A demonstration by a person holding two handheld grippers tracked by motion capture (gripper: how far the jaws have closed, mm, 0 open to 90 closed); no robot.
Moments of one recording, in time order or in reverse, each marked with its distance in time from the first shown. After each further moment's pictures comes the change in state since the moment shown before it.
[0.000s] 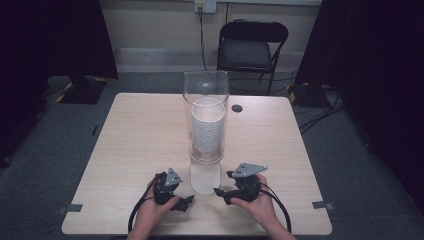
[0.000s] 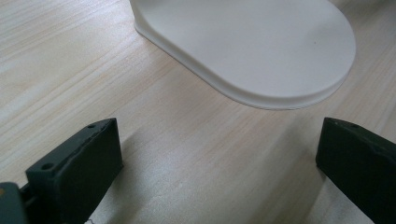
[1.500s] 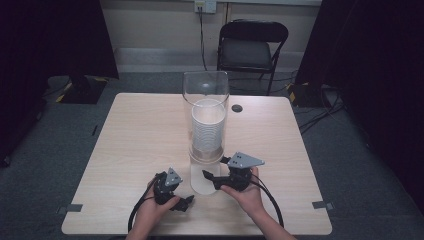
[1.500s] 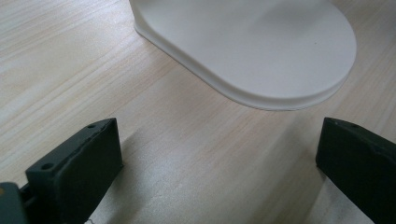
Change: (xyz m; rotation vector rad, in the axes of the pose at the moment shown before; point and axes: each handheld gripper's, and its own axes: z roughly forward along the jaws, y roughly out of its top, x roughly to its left) left arm 0.000 0.000 0.000 0.004 0.000 0.001; right arm -0.004 0.026 0.021 -0.278 -0.011 -0.007
